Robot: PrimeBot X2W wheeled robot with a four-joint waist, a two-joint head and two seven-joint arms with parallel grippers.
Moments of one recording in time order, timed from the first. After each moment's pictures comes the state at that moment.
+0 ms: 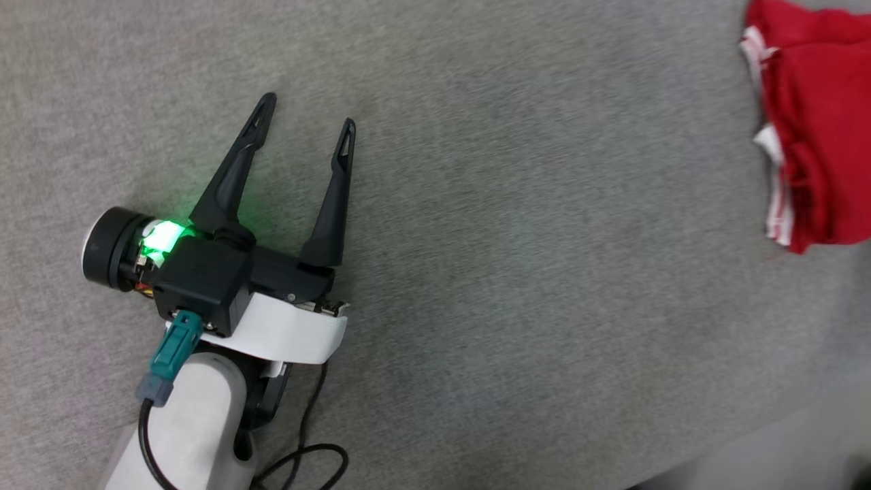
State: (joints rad) left arm -0.37 0.27 -0.30 -0.24 -0.13 0.04 -0.11; right arm -0.73 -0.55 -0.08 0.58 0.39 0.13 0.18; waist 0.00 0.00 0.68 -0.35
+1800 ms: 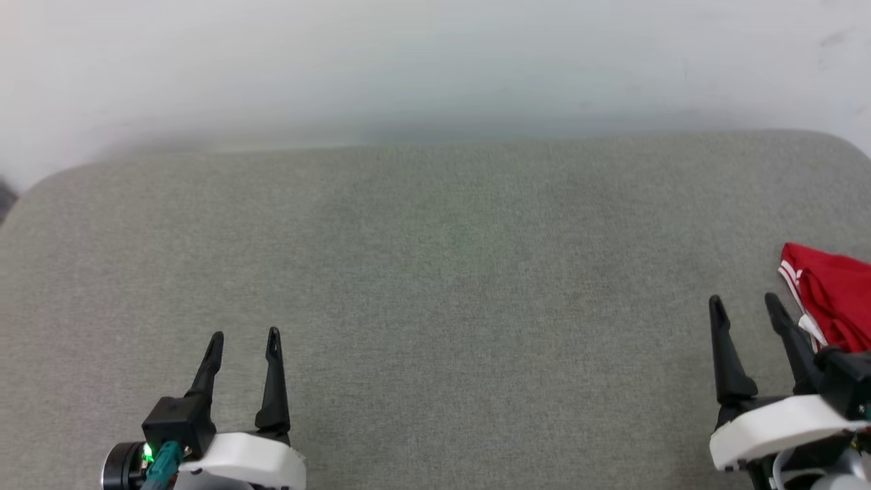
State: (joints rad) left arm 0.00 0.21 -0.19 0.06 -0.32 0.16 -0.26; right arm -0.03 -0.08 -0.10 0.01 0.15 0.13 -0.07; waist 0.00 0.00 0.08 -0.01
